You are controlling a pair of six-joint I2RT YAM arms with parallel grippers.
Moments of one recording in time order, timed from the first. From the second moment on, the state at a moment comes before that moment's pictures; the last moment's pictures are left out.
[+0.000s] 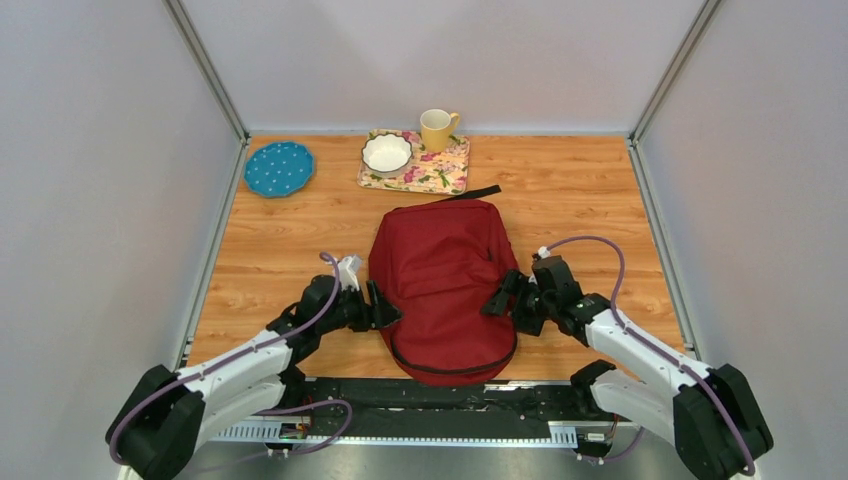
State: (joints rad) left arm -0.59 0.90 0.18 0.18 0.27 -0.76; right arm 0.50 0.99 0.40 -0.30 -0.27 0.92
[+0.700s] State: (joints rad) left arm -0.59 0.66 0.35 -0.29 -0.02 -0.58; right arm 0.51 0.72 0.70 -0.60 0.16 0.80
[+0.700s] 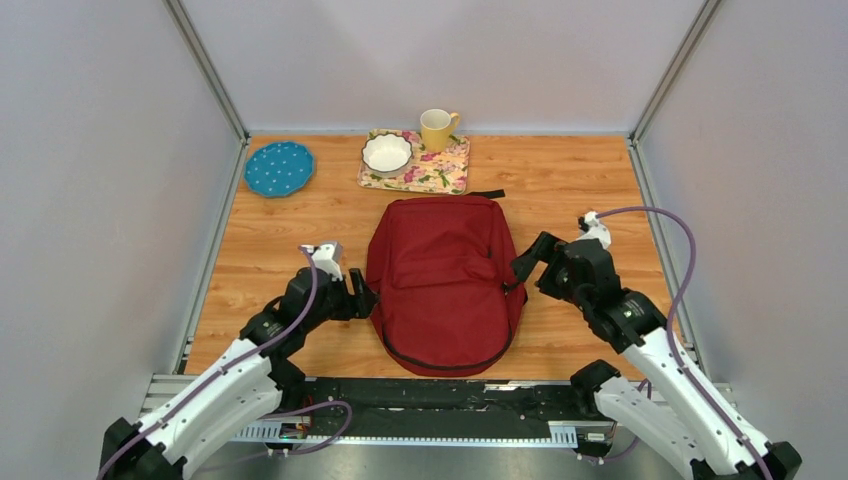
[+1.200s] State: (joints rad) left arm -0.59 0.69 0.67 -0.55 -0.27 -0.53; right arm 0.51 0.67 0.76 -0.70 0.31 0.69
